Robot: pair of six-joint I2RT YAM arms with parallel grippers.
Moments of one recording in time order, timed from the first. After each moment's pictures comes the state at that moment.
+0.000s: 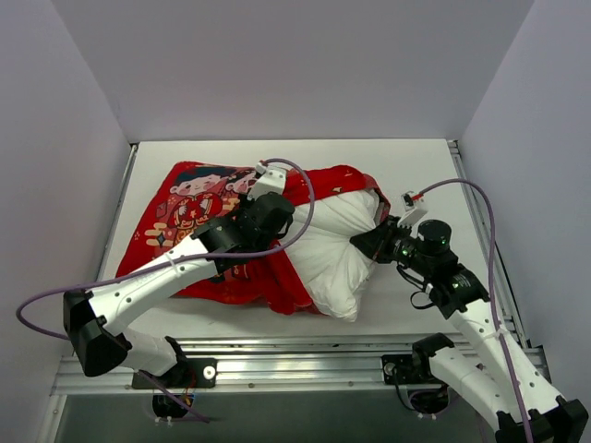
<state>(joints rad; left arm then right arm) -0.97 1.43 1.38 -0.69 -0.87 -0.26 0.37 0.76 0.64 -0.23 -0.30 0.64</state>
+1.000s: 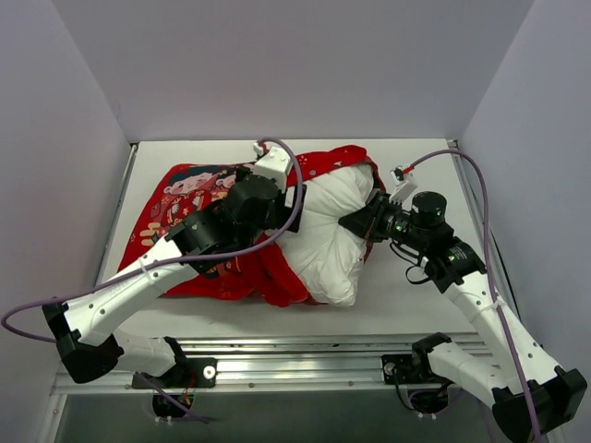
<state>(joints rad) -0.97 1.30 1.44 -0.61 -0.56 -0.31 0.38 0.93 0.86 -0.24 -0.41 0.68</state>
